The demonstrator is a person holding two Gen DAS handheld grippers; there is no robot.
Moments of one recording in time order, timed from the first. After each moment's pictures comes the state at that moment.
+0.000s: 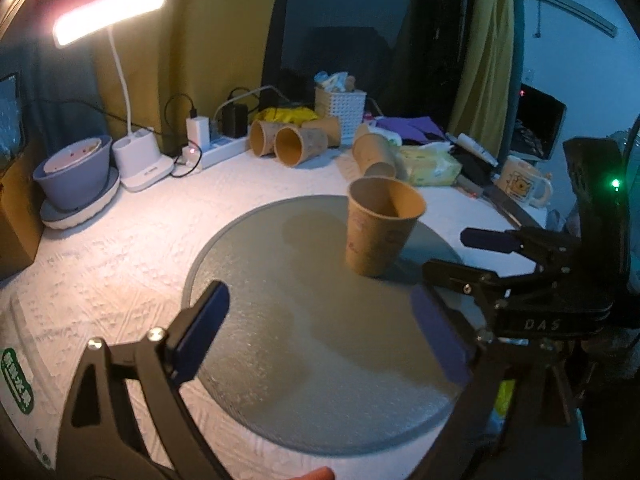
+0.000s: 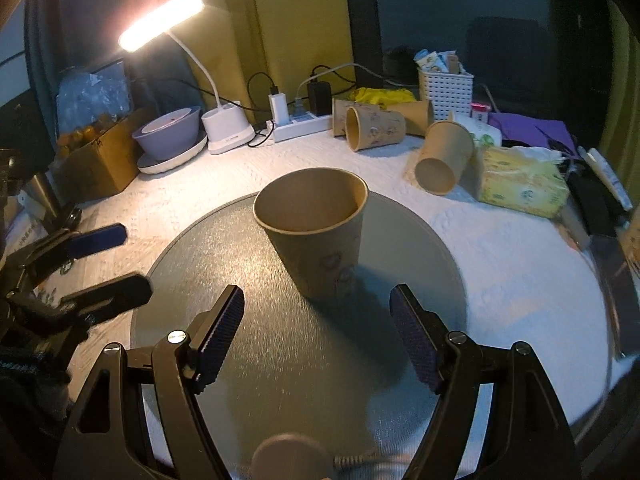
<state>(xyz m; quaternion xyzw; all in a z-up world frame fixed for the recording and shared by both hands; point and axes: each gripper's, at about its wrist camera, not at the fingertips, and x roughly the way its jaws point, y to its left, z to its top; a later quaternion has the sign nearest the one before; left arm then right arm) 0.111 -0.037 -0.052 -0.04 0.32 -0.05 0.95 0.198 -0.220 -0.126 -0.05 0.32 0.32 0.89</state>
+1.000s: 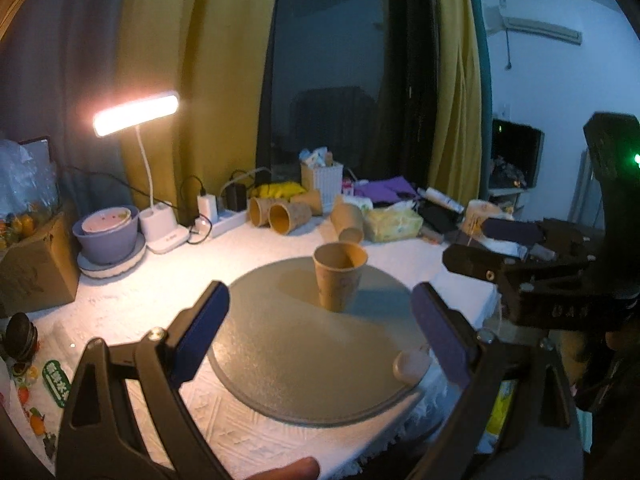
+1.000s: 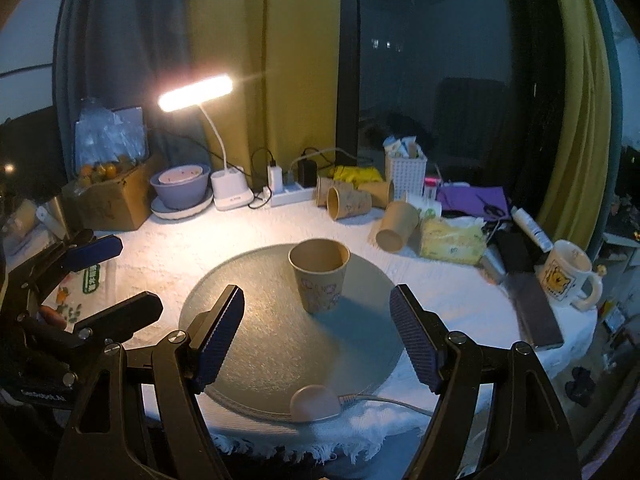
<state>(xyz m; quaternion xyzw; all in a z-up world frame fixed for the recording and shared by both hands) 0.019 -0.054 0.016 -0.02 0.20 -0.05 0.98 0.084 -0.257 -0.044 -0.06 0.21 0.27 0.94</state>
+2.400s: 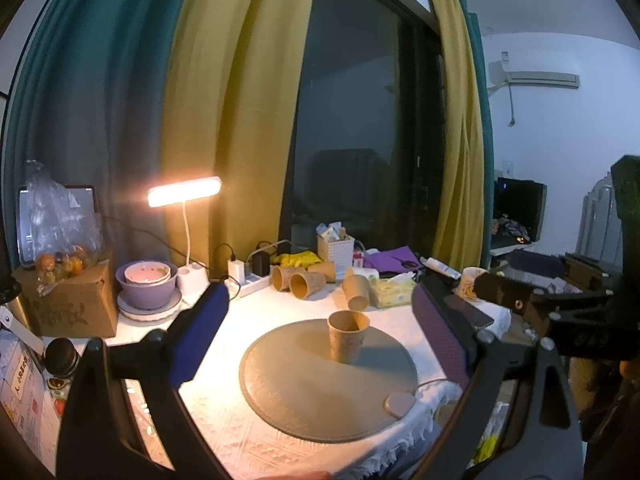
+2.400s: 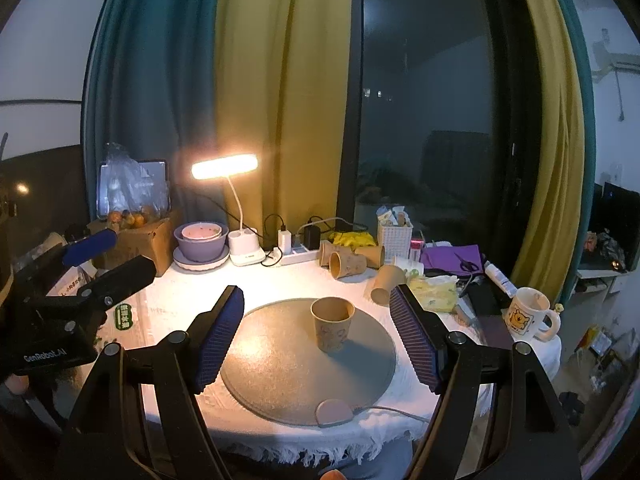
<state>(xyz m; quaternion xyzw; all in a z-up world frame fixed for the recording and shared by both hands) -0.064 -0.036 0.083 -0.04 0.09 -0.02 0.99 -0.013 -0.273 0.021 -0.05 0.12 0.26 0.96</state>
